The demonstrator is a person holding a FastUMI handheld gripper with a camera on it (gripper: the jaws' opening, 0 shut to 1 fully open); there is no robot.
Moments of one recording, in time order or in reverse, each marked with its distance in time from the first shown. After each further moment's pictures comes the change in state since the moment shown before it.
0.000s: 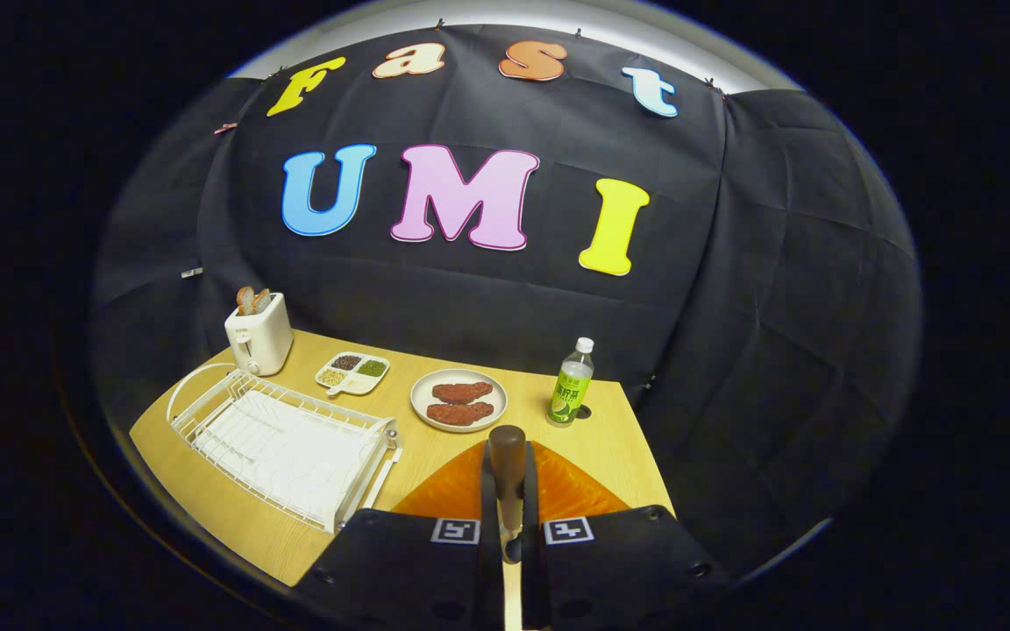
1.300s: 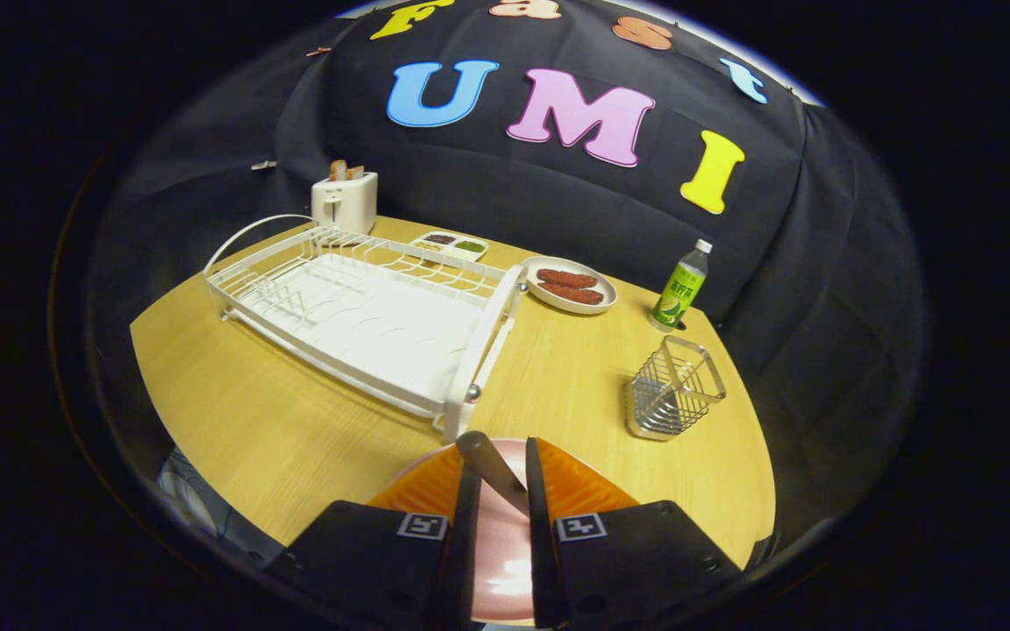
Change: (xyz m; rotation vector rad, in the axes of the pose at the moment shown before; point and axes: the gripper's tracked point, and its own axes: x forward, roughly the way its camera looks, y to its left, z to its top) arm -0.026 0.144 -0.179 -0.154 0.210 0.176
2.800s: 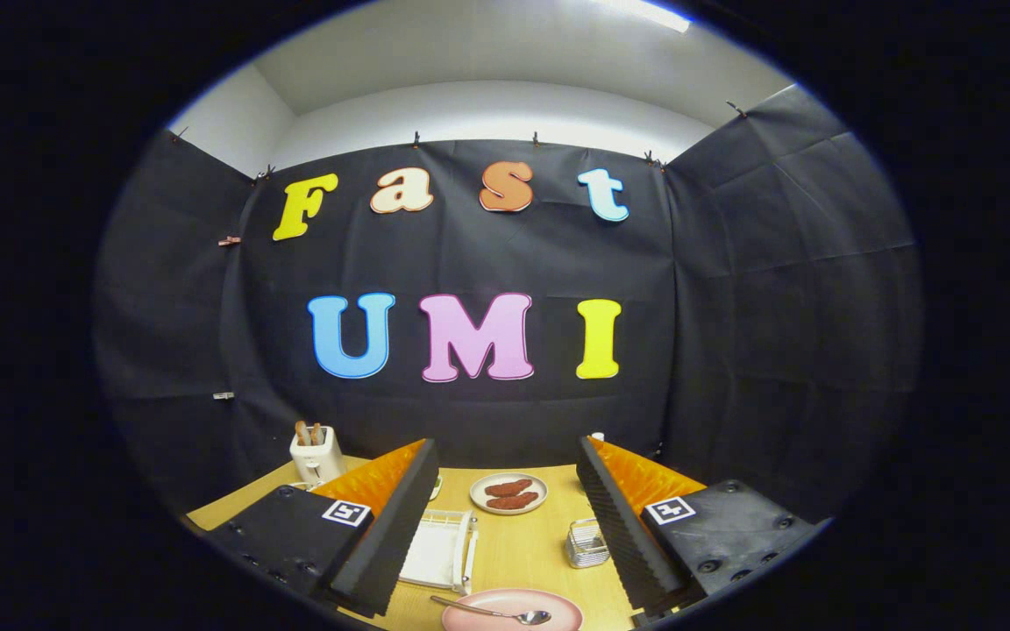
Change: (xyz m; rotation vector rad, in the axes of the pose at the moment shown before) arm -0.205 -0.119 0.242 0.298 -0.634 -0.252
